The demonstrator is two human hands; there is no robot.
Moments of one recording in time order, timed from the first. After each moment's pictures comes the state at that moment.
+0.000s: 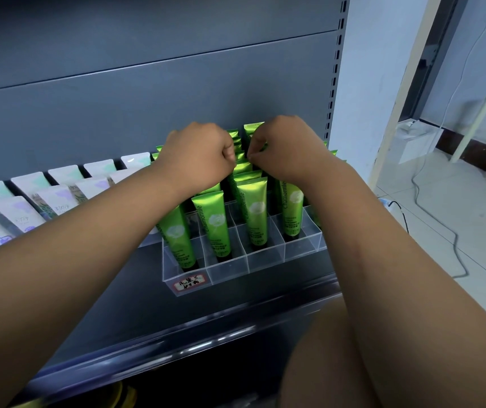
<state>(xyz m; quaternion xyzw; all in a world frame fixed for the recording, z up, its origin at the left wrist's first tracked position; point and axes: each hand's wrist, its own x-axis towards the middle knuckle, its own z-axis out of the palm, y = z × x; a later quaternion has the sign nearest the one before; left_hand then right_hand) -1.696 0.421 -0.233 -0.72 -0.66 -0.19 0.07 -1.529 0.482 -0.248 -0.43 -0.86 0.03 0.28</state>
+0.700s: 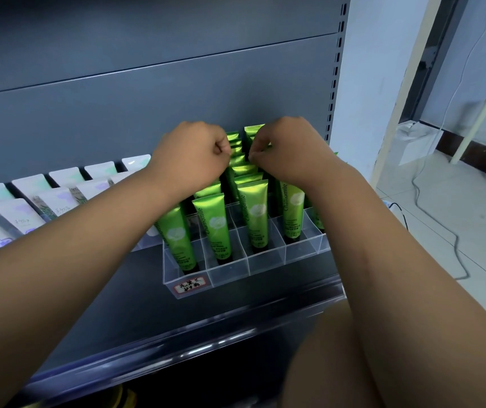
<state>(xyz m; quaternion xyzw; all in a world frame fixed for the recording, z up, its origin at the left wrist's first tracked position) -1.707 0.419 -0.233 -0.72 -0.64 -0.26 0.05 -1.524 0.484 -0.248 -0.43 -0.85 0.04 0.30</state>
